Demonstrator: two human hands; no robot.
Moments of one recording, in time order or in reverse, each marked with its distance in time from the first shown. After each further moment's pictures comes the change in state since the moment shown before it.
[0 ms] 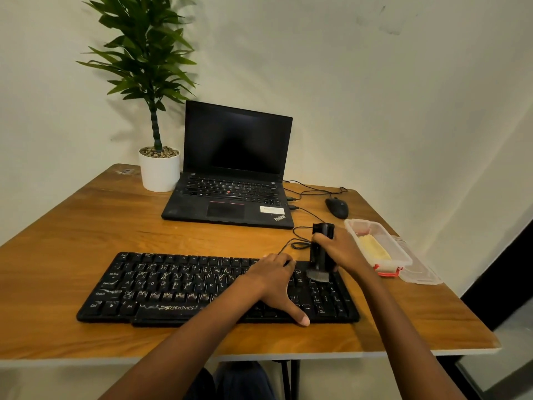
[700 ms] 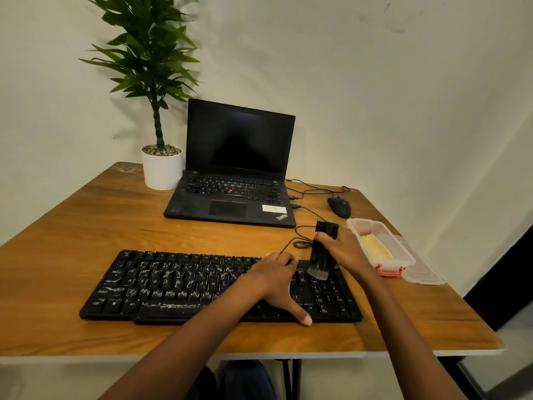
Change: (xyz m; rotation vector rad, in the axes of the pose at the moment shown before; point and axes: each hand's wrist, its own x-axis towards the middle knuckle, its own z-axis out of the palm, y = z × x) left_hand 0.000 -0.002 0.002 0.002 0.016 0.010; right_hand -0.003 -0.001 0.001 0.024 0.052 -0.017
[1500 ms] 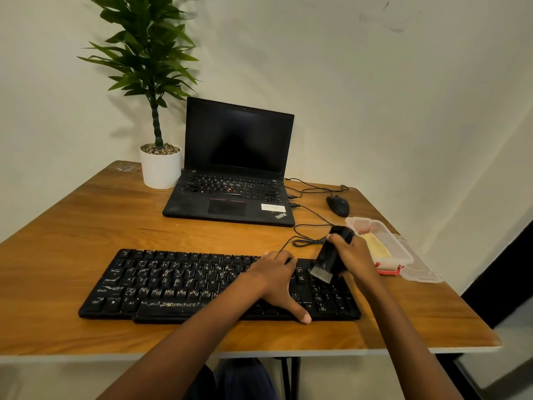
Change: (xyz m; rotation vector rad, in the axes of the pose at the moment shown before) left_hand 0.000 0.000 0.000 0.001 0.000 0.004; right_hand -0.014 0.017 -0.003 0.224 0.128 0.134
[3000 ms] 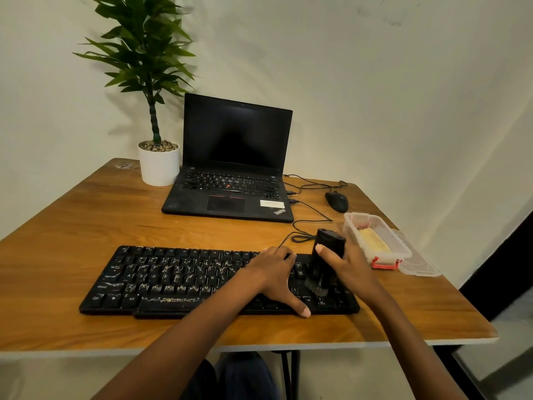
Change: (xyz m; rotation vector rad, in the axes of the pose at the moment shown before) left_hand 0.000 0.001 0.000 0.008 -0.006 -0.003; right_hand -0.031 0.006 -0.006 -0.130 -0.211 -0.213
